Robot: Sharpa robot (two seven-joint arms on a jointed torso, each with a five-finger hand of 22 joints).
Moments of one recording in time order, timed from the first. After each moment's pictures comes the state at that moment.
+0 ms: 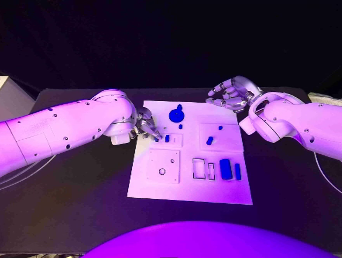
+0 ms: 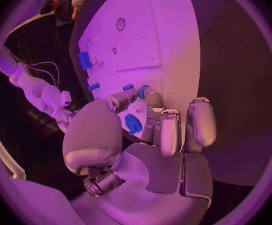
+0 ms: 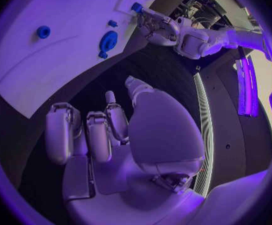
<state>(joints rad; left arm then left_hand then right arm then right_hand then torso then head) 1.26 -0.61 -0.07 1.33 -1.02 0.24 -0.58 0.98 -0.20 0.74 0.11 0.06 0.87 0.05 0.69 0.92 1.19 -0.02 1.09 0.70 1.46 -0.08 1.54 1.31 0.07 1.38 0.04 1.39 1.29 1.28 -0.82 -0.15 1.42 -0.79 -0.46 0.03 1.33 -0.17 0.27 0.29 0.18 0.87 0.17 0.23 0.35 1.37 0.08 1.35 1.31 1.46 0.00 1.53 1.31 0.05 1.47 0.10 1.34 1.31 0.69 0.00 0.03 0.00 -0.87</state>
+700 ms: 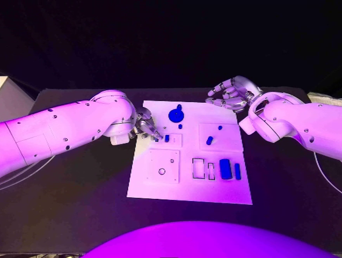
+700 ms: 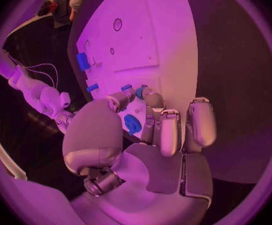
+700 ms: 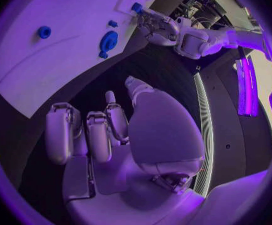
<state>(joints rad) 1.26 -0.61 -0.07 1.33 -1.04 0.24 -0.57 0.97 -0.21 0.66 0.17 0.06 0.88 0.04 0.69 0.92 1.19 -0.02 1.10 0.70 1.47 -0.08 1.54 1.31 0.07 1.38 0.04 1.39 1.30 1.28 -0.82 -0.15 1.42 -0.79 -0.46 0.03 1.33 -0.17 0.27 0.29 0.18 0.87 0.17 0.23 0.35 1.37 0.08 1.35 1.31 1.46 0.00 1.53 1.31 0.05 1.47 0.10 1.34 1.31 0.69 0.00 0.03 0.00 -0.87</state>
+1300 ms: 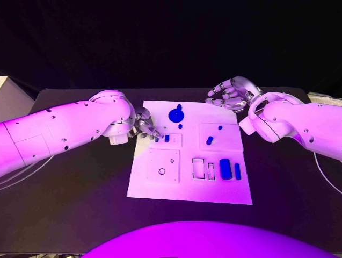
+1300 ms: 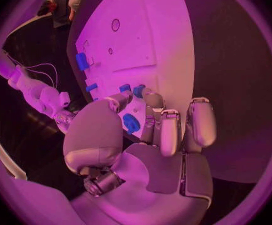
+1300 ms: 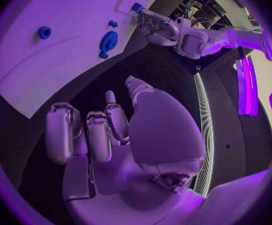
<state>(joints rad) 1.26 -0.61 -0.07 1.33 -1.05 0.23 -0.57 0.96 -0.21 0.57 0.23 0.06 0.88 0.05 0.70 0.92 1.19 -0.02 1.10 0.70 1.47 -0.08 1.54 1.31 0.07 1.38 0.04 1.39 1.30 1.28 -0.82 -0.15 1.42 -0.79 -0.46 0.03 1.33 -0.18 0.27 0.29 0.18 0.87 0.17 0.23 0.35 1.37 0.08 1.35 1.31 1.46 0.00 1.53 1.31 0.05 1.47 0.10 1.34 1.31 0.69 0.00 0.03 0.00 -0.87</state>
